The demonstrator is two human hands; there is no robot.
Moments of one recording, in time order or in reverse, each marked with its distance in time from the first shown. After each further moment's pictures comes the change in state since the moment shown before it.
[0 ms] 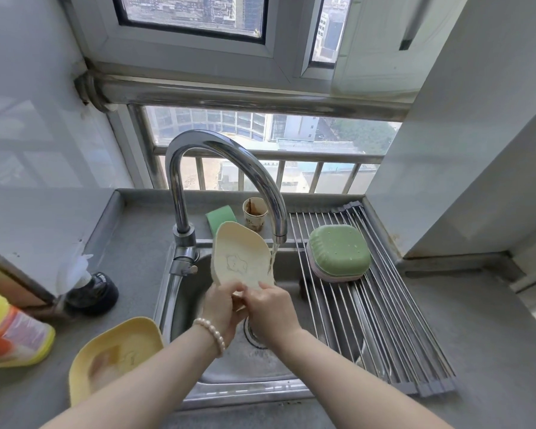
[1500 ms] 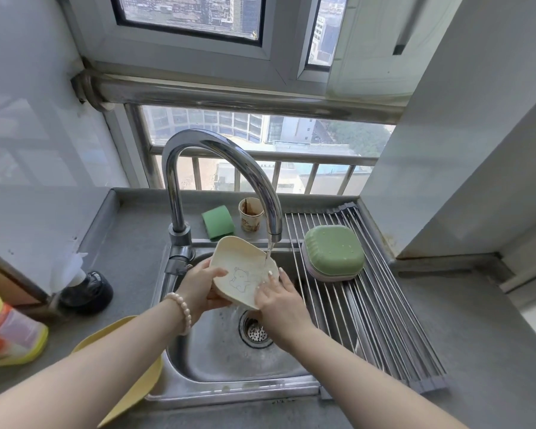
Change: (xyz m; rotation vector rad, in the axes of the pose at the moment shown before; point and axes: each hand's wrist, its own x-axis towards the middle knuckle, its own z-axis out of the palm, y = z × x) left_hand 0.026 0.030 -0.021 0.312 -0.085 0.000; right_hand -0.008 0.016 -0.025 -0.328 -0.515 0.051
